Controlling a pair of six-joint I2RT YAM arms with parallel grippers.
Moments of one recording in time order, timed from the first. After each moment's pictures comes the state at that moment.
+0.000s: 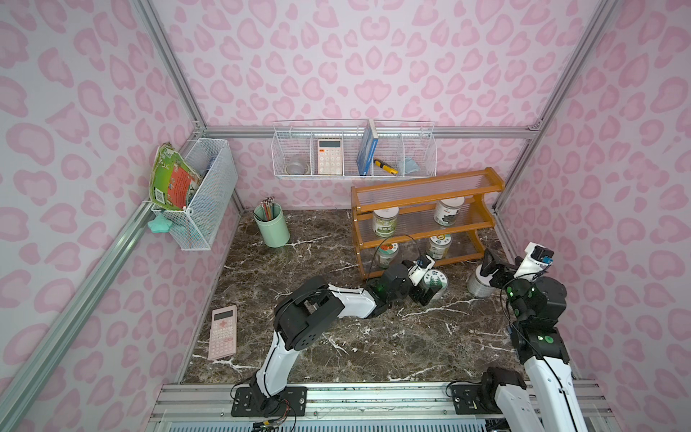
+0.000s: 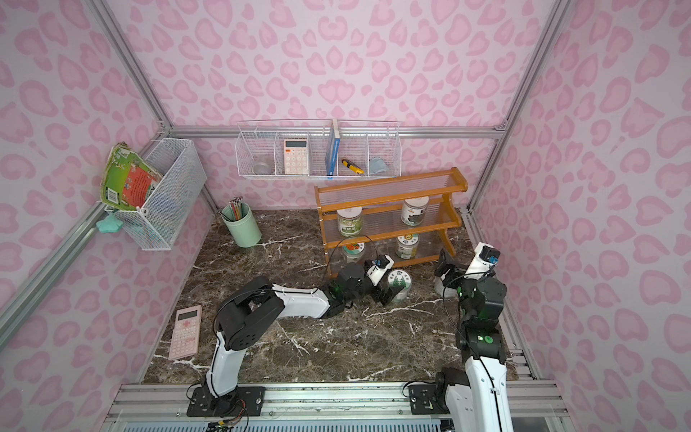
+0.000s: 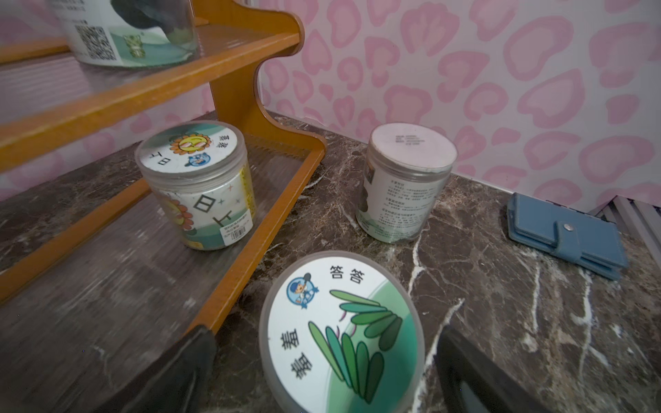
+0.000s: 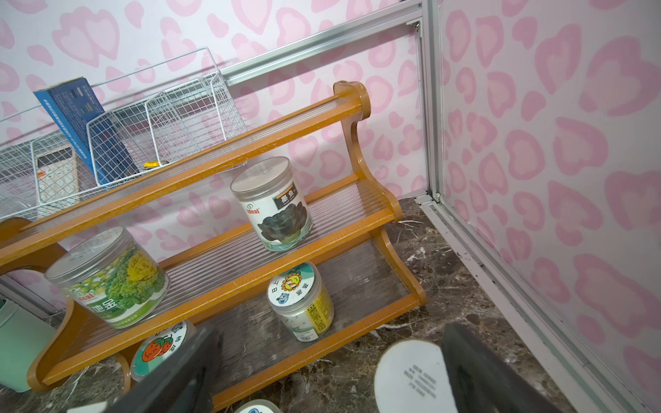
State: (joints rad) left arm -0.92 2.06 1.17 0.66 0.14 0.00; right arm -0.14 0.61 0.52 0.00 -0.14 0.28
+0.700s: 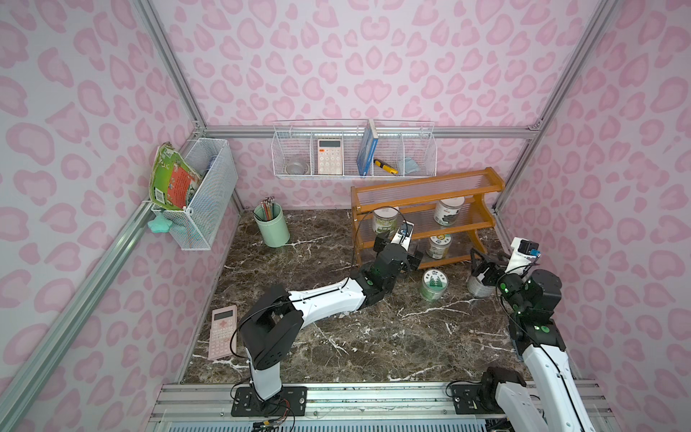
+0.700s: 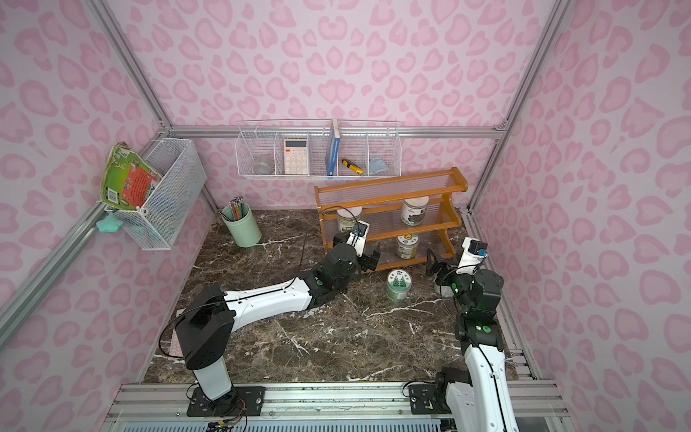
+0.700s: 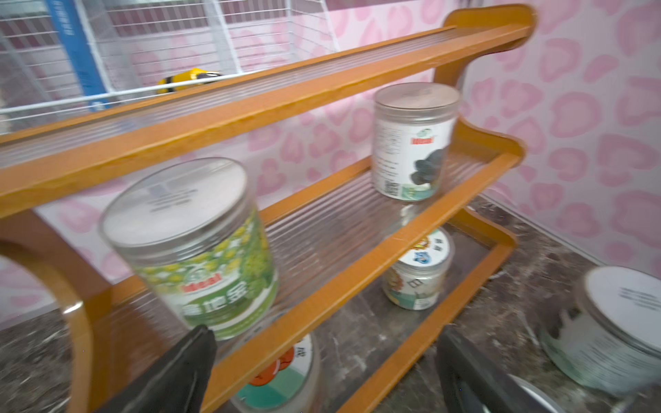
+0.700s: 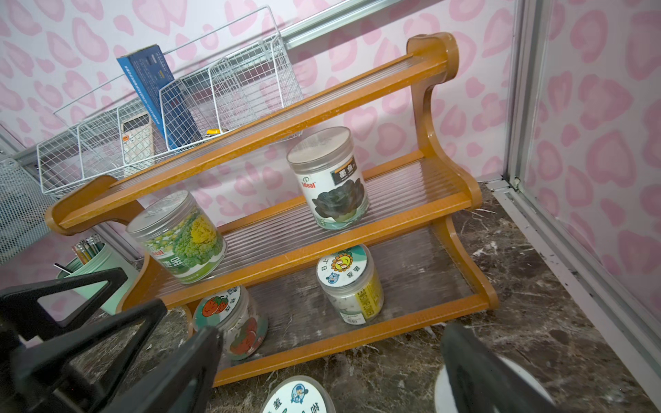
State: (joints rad) left arm -0.92 1.81 1.26 0.35 -0.58 0.00; right arm -0.14 0.72 0.53 0.07 -0.36 0.29
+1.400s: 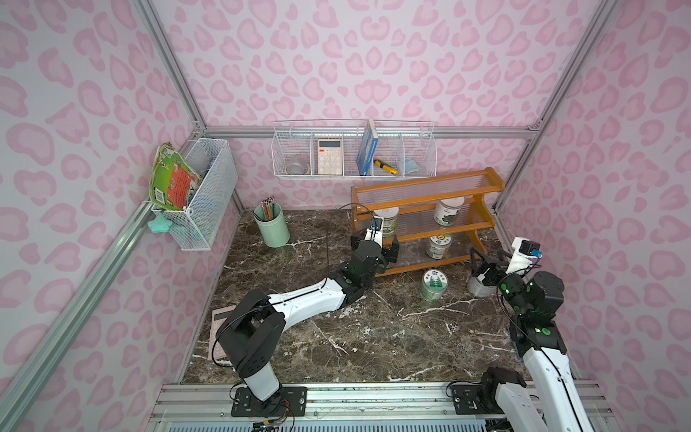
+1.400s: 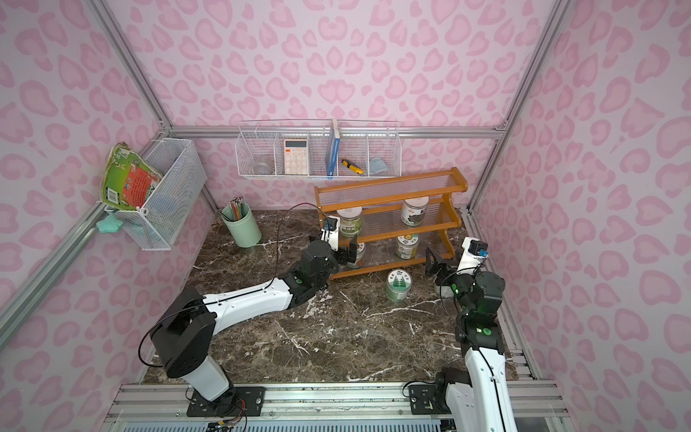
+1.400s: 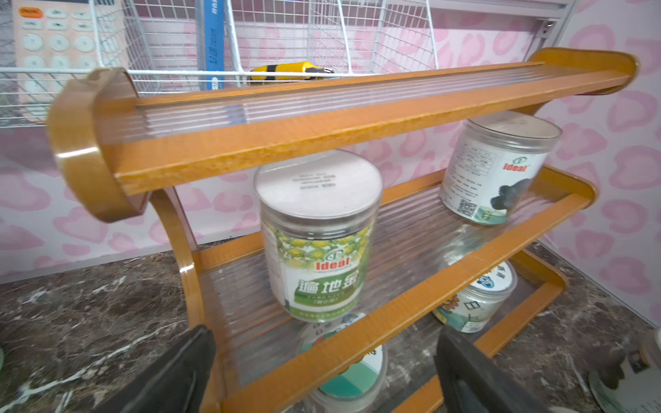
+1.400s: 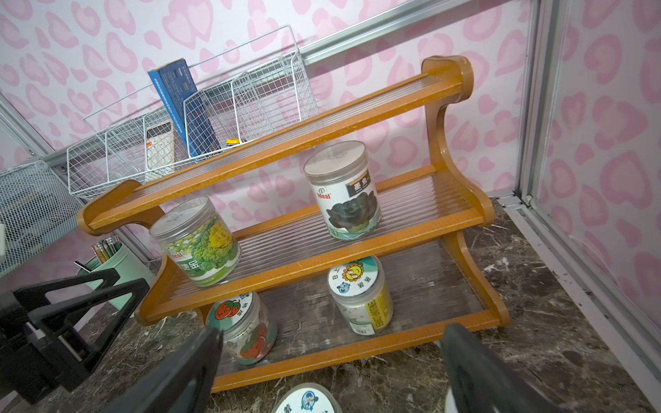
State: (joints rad) left arm -0.79 1.69 1.09 0.44 -0.46 -0.10; right arm -0.14 0.69 0.53 0.09 -0.38 0.29
